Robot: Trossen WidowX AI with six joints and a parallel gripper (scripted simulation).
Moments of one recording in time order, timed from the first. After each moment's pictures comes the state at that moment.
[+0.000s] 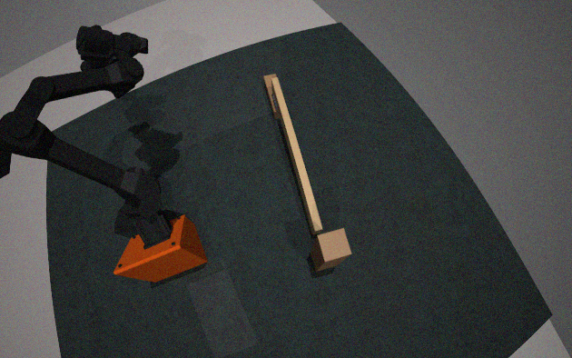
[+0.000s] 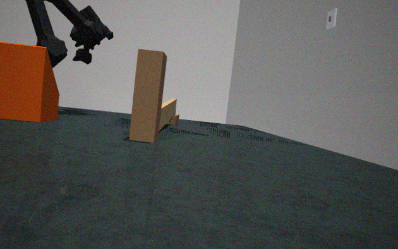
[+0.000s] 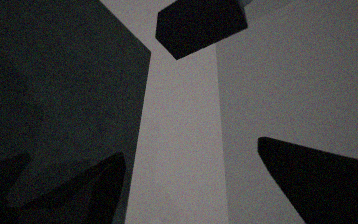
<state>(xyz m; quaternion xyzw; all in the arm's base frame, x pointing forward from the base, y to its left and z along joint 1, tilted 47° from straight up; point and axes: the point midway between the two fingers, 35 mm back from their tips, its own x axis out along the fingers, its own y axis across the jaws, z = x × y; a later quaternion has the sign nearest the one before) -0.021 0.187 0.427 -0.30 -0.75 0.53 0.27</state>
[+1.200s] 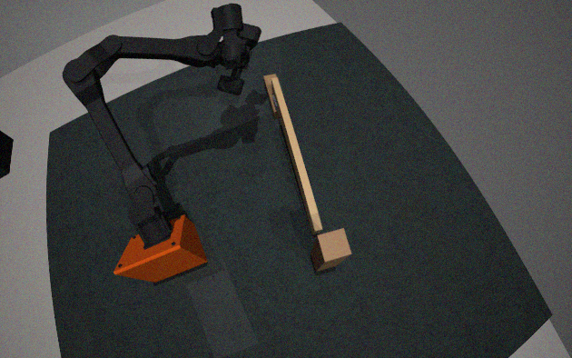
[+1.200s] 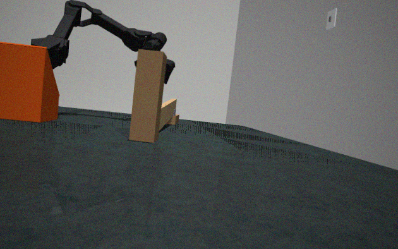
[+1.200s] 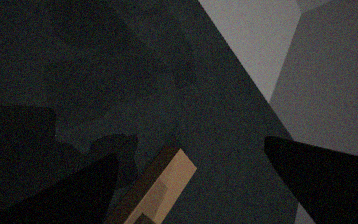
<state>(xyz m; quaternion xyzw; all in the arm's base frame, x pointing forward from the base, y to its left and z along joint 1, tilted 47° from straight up) 0.341 0.201 0.301 -0.39 -0.25 0.56 0.69</state>
